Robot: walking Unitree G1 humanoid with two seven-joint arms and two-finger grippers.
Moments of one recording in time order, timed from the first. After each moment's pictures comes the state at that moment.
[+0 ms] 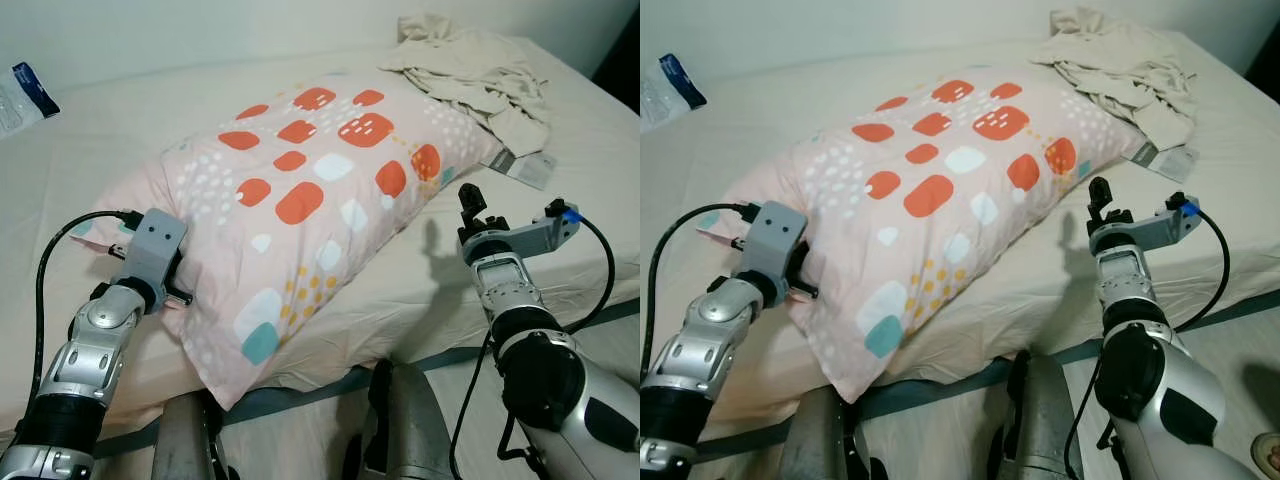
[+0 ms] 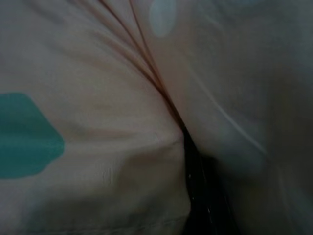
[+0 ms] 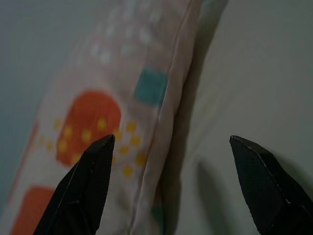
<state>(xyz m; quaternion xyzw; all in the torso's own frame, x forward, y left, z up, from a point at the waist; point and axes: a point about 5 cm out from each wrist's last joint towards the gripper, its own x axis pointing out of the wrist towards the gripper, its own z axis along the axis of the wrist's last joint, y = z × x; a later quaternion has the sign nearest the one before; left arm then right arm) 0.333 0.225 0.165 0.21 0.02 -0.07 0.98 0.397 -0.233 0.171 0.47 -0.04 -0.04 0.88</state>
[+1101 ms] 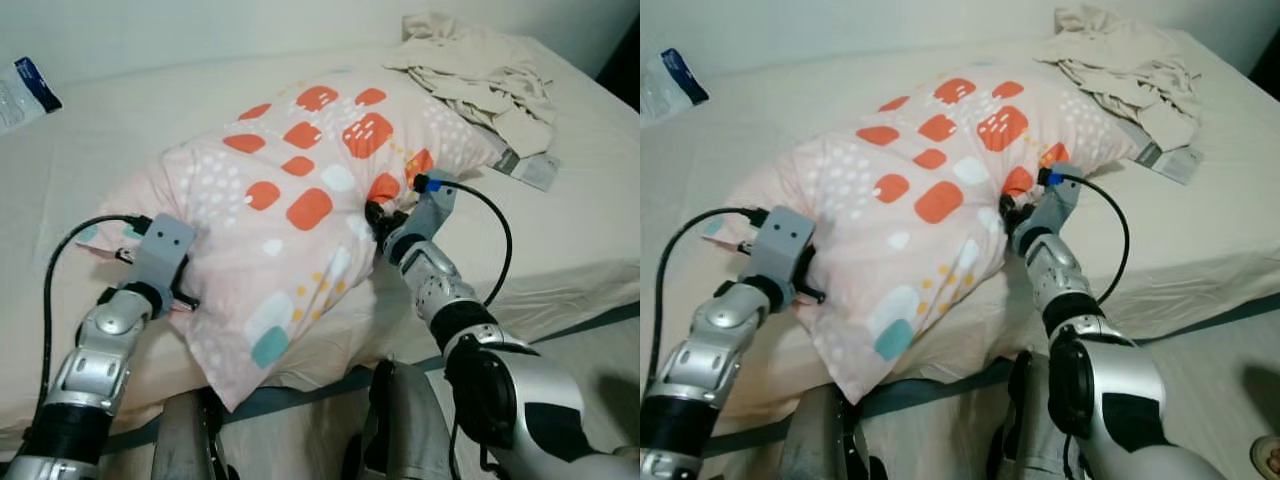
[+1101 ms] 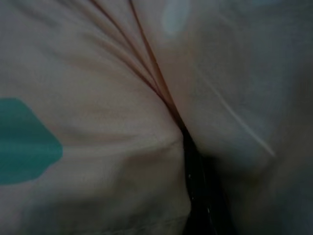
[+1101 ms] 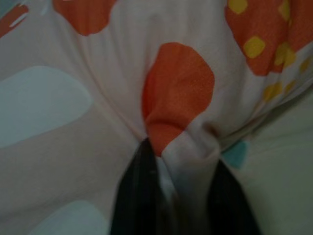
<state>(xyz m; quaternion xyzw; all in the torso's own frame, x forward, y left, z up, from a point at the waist) 0.330 0.208 0.153 0.21 0.03 -0.07 0.98 0.406 -0.147 0.169 0.15 0.03 0.06 0.99</state>
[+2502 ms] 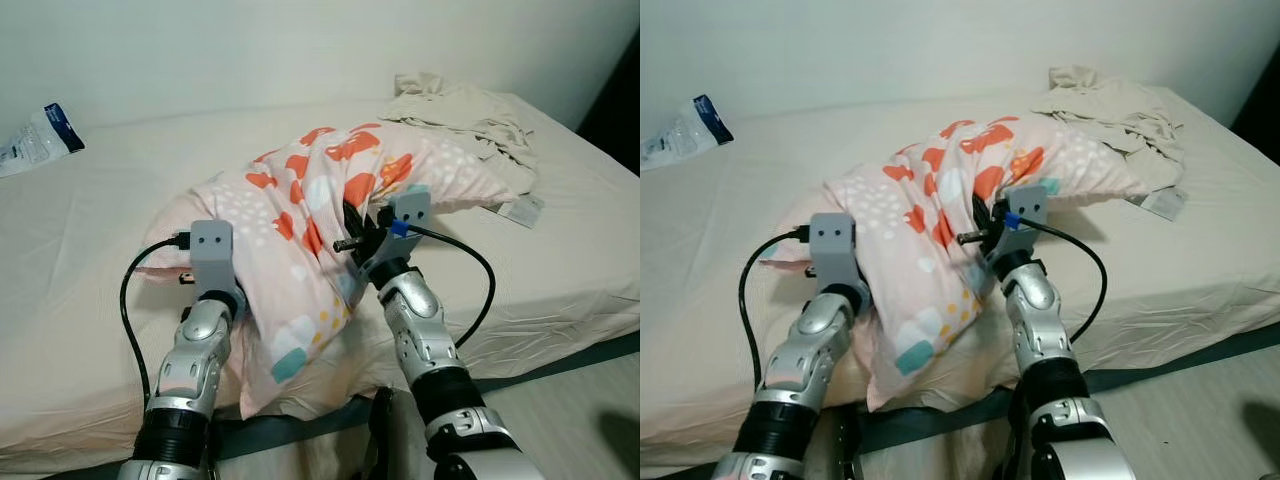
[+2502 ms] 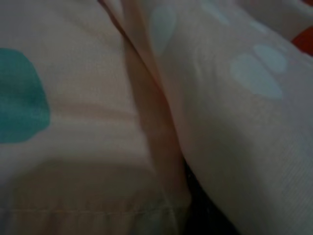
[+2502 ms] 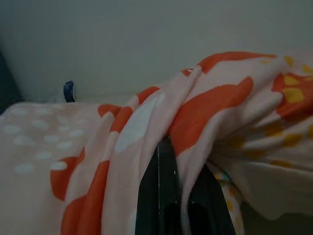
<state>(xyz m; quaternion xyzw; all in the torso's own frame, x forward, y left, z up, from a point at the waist) 0.336 0.123 0.145 -0.05 0.02 -0.03 1.00 0.359 -0.096 0.175 0.03 -0.14 0.21 0.97</state>
